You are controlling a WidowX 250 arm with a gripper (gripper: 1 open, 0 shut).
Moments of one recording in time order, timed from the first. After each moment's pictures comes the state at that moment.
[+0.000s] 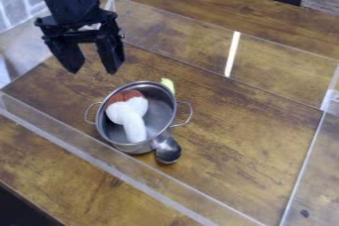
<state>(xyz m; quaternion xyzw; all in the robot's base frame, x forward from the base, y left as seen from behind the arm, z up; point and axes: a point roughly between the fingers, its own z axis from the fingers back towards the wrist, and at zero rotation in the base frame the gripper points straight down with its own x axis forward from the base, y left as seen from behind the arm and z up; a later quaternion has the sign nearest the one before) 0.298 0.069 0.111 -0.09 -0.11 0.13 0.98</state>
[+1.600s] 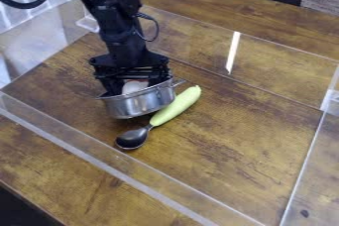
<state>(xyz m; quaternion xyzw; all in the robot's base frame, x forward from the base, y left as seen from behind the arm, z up) 0.348 0.043 0.039 -0.05 -0.11 0.18 0.98</state>
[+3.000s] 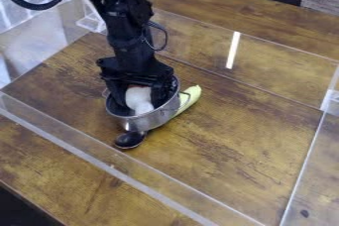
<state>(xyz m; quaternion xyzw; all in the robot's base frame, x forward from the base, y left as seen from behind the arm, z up) 0.330 0.036 0.028 -0.02 -0.05 0.10 0.99</state>
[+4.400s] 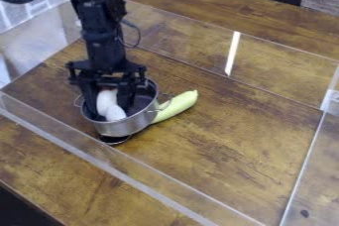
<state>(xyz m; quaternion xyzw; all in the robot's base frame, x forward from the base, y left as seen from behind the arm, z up) 0.308 0.061 0.041 -0.04 0.05 0.18 0.98</state>
